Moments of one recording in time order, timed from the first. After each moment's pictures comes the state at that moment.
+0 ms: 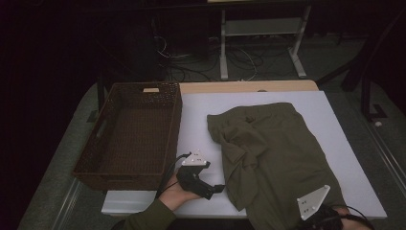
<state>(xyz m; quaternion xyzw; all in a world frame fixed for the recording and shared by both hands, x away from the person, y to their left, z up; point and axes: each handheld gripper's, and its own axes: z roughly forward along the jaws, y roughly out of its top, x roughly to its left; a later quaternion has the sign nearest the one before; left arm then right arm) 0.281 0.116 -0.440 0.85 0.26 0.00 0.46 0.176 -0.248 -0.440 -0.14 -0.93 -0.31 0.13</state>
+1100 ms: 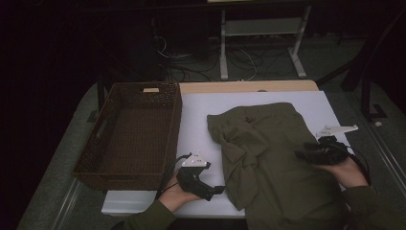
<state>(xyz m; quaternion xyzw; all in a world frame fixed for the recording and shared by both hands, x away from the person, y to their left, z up) 0.277 0.115 -0.441 0.85 0.25 0.00 0.46 0.319 -0.317 -0.415 -0.45 -0.81 -0.35 -0.13</state>
